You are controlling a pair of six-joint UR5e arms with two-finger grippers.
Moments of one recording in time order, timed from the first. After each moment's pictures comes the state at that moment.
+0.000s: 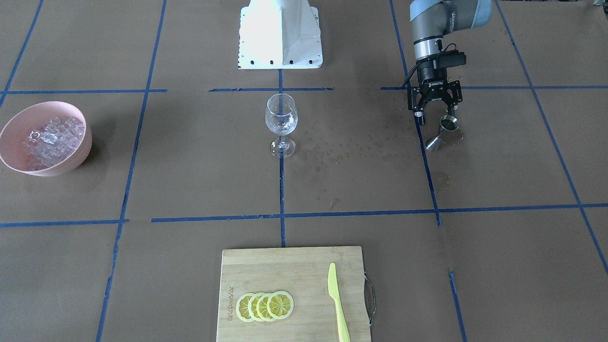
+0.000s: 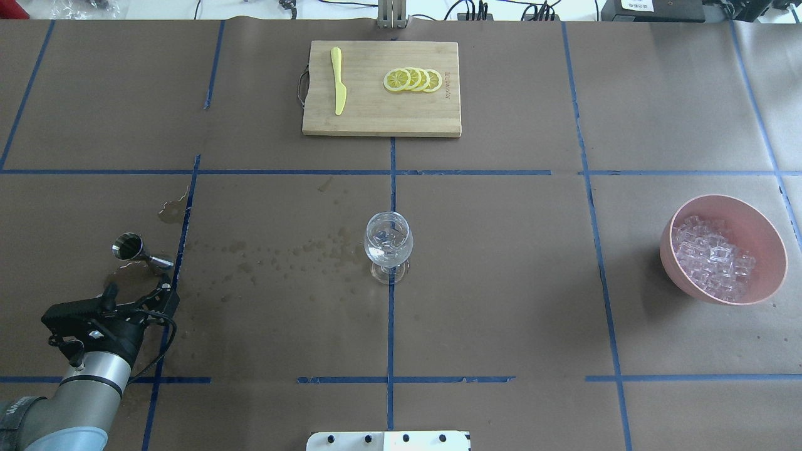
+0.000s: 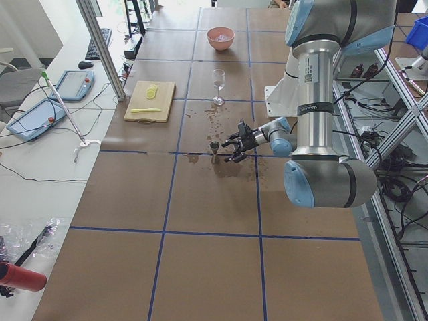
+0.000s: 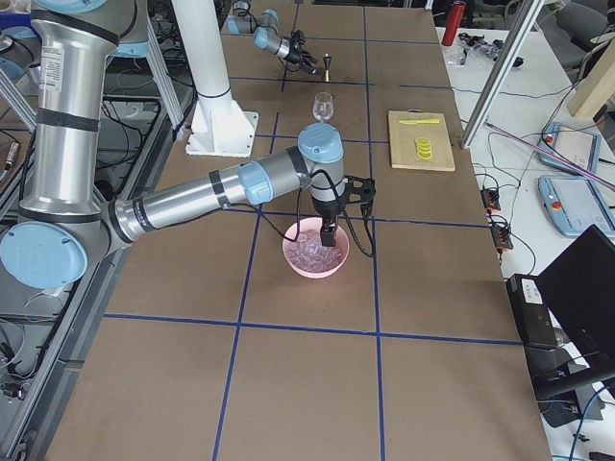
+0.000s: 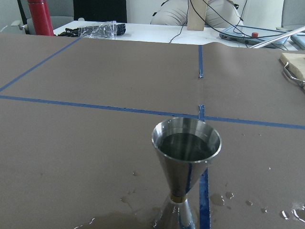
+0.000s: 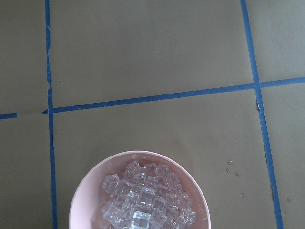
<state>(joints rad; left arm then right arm) -0.07 -1.40 -1.92 -1.96 -0.58 -1.82 1.37 -1.73 2.09 -1.52 2.33 0.55</state>
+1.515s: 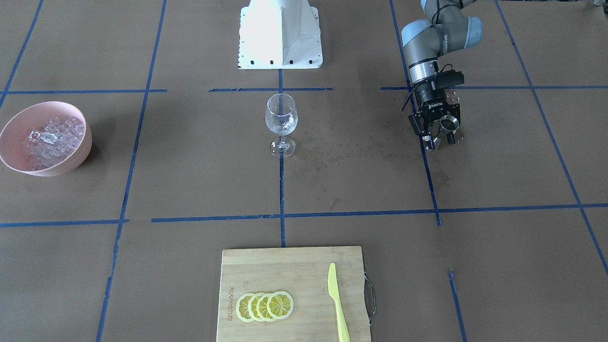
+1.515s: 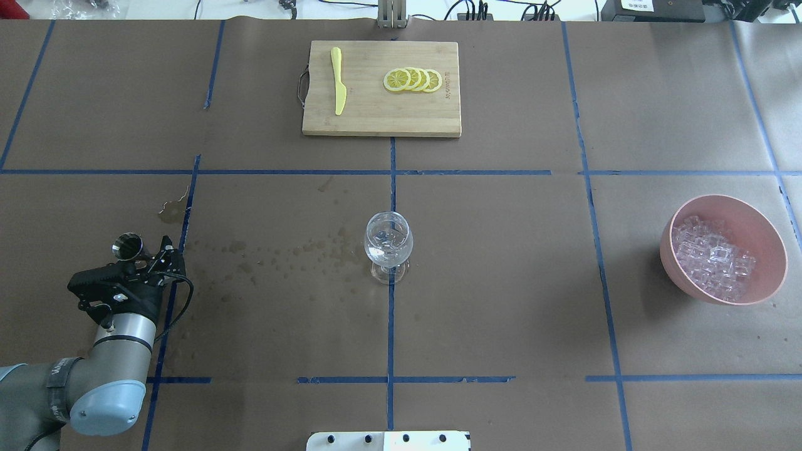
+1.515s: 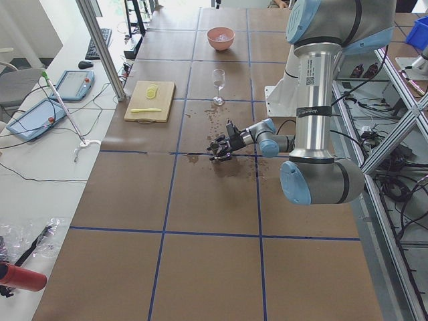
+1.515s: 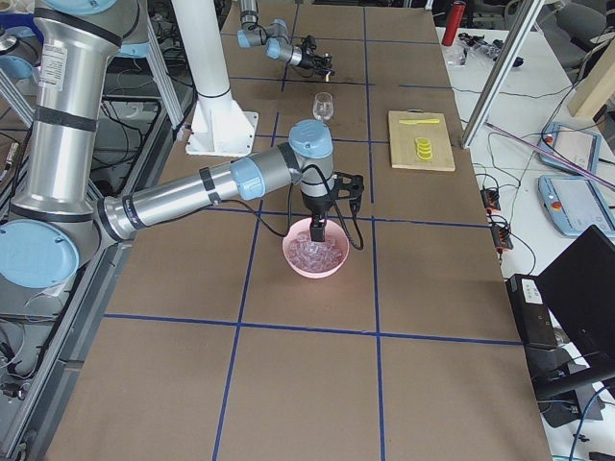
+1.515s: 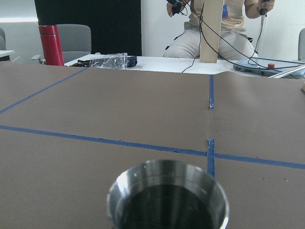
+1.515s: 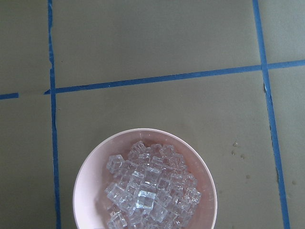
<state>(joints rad) -0.17 -1.52 -1.80 -1.96 -0.56 -1.80 1.33 -1.77 2.13 -1.52 2.33 0.57</state>
